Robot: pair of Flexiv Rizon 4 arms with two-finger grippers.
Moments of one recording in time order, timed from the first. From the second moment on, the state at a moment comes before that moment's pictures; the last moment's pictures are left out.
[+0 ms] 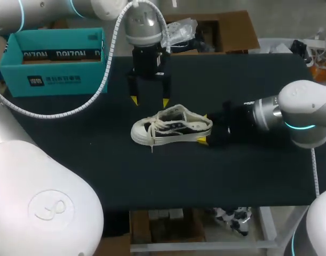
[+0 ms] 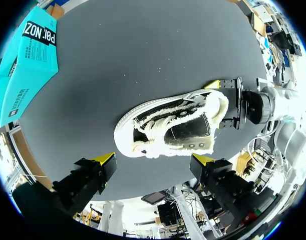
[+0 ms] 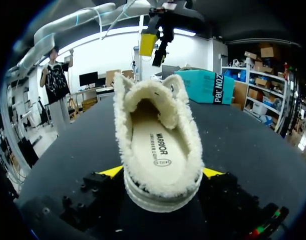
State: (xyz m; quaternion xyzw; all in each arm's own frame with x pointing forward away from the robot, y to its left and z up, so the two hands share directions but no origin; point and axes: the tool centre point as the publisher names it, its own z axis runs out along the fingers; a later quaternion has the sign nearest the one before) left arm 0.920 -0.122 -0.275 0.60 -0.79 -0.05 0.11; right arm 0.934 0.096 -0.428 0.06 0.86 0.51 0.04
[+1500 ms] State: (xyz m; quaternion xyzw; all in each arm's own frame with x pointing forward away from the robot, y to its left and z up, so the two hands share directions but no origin) left arm 0.915 -0.209 -0.334 0.62 -0.76 -0.20 0.07; right arm 0.931 0.097 -0.429 0.08 0.86 0.50 0.04
